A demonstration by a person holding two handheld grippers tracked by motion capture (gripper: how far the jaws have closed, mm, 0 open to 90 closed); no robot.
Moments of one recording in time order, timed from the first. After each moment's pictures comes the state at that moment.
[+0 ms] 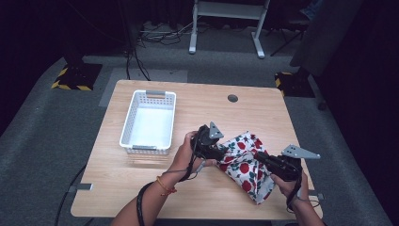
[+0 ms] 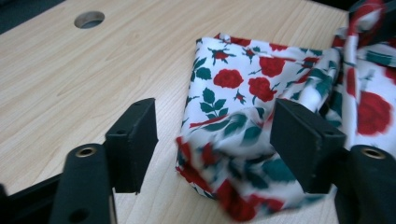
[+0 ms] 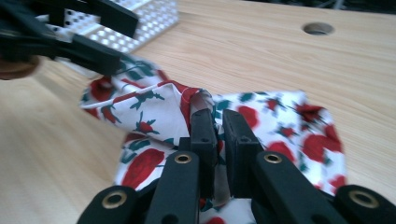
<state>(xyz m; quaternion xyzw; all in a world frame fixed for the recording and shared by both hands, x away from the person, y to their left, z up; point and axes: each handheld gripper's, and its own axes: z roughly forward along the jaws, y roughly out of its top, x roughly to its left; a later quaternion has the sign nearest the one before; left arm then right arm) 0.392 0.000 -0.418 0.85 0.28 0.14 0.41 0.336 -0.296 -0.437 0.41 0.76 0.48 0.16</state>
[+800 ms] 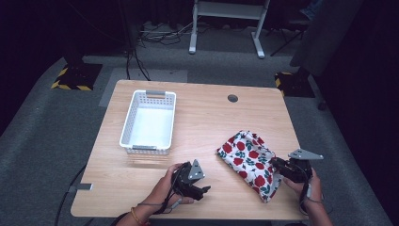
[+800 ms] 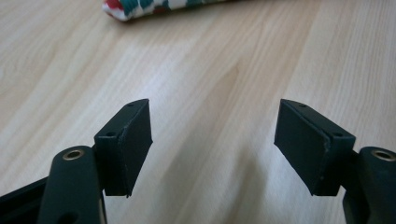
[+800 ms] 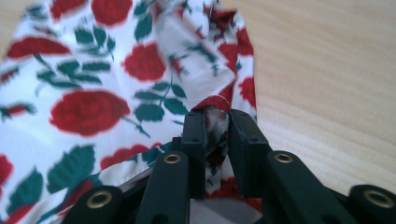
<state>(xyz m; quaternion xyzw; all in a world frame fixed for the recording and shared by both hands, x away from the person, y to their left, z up) 0.309 0.048 -0.488 0.90 0.22 0.10 0.37 0.347 -0.344 -0.474 0.46 0.79 0.34 0.20</state>
